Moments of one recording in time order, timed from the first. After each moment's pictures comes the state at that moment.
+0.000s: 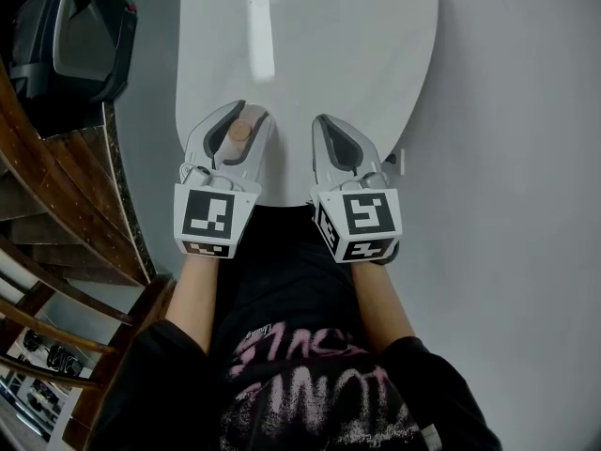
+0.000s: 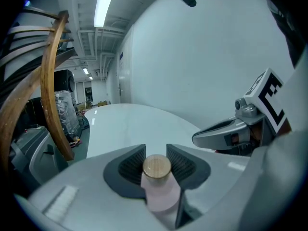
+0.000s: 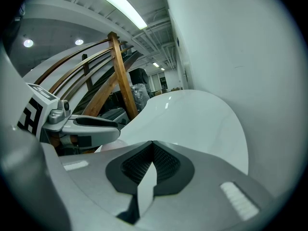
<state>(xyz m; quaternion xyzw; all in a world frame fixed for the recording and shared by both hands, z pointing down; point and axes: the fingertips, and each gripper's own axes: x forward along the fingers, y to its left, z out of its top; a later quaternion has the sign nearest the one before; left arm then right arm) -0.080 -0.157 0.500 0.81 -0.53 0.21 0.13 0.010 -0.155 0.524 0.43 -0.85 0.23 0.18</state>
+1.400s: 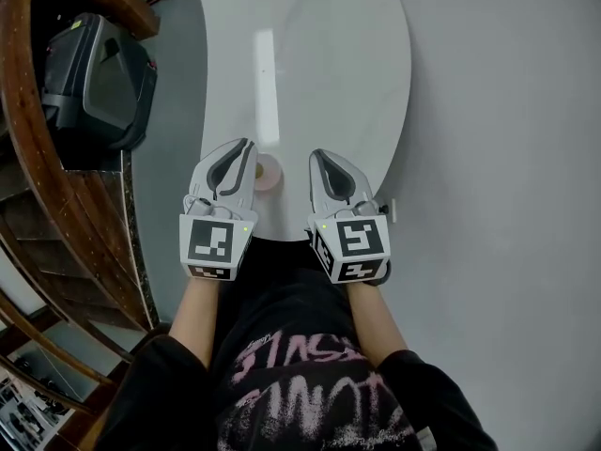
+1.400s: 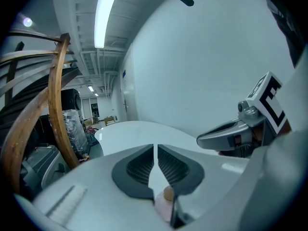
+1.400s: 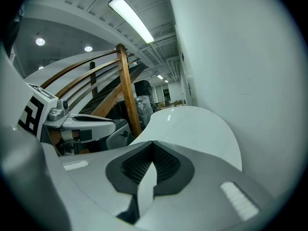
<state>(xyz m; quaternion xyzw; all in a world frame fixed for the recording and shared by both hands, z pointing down) -0.092 -0.158 0.425 0.80 -0.57 0.18 0.05 0.008 -0.161 0.461 0.43 -0.87 0.18 0.13</state>
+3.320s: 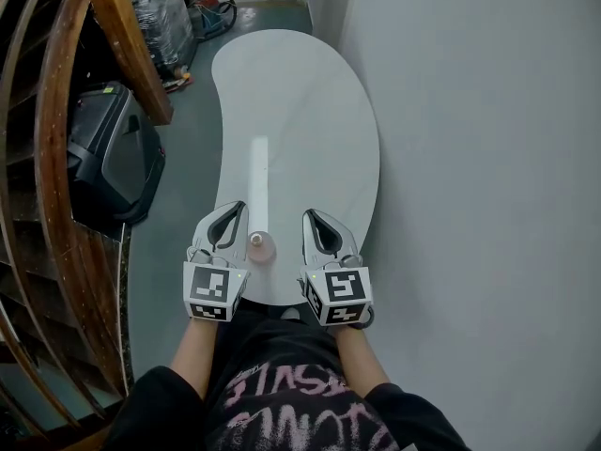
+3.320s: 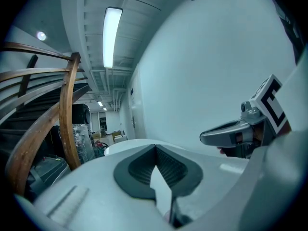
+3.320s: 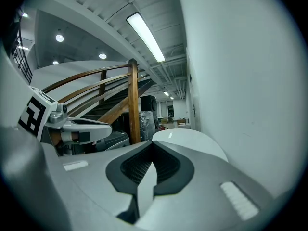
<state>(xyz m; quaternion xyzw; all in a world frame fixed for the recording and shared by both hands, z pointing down) -0.112 -0.137 0.343 0.78 -0.61 0.11 -0.01 0.002 -0.154 0.367 0.44 -0.89 0.08 0.07</state>
